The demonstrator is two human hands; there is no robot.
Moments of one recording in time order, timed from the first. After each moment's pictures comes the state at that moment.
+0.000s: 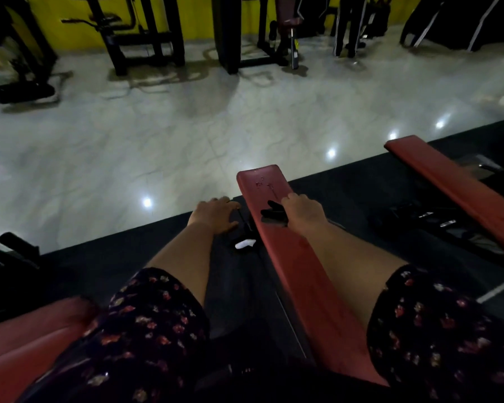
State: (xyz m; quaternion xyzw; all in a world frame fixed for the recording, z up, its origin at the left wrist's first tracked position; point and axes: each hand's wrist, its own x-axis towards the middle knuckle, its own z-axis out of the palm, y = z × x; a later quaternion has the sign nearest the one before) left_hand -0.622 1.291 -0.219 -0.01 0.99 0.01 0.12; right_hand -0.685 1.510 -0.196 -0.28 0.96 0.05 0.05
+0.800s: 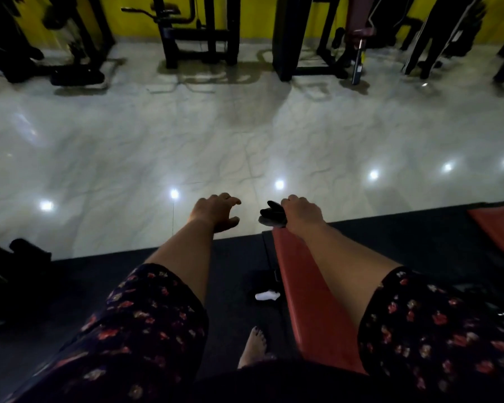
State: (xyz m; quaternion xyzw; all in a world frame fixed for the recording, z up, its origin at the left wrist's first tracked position) left_hand -0.858 1.076 -0.239 -0.13 0.98 0.04 0.11; right_hand -0.967 1.277 -0.227 -0.36 0.93 0.05 0.08
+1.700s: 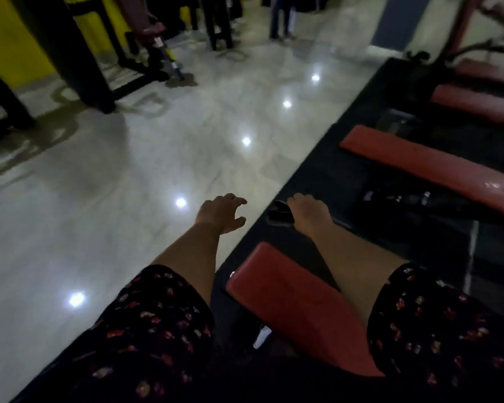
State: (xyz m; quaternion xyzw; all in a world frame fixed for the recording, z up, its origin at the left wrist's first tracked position) left_hand -1.193 1.148 -0.225 0.24 0.96 0.03 0.12; right_hand -1.129 1.368 -0.217 0.00 1.00 0.03 0.08
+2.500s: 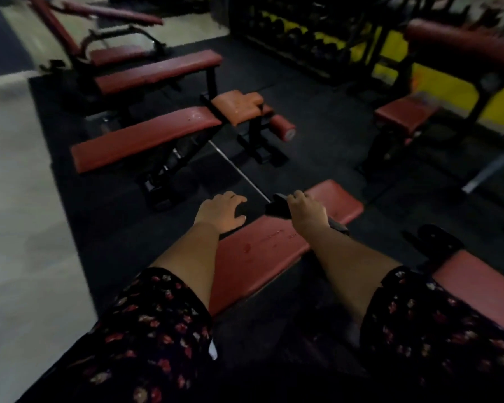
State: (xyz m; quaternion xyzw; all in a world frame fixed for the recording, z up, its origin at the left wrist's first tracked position) left_hand -0.977 1.376 -0.209 0.77 0.63 -0.01 0.12; right_hand -0.754 1.383 -0.202 0.62 0.78 -0.01 0.02
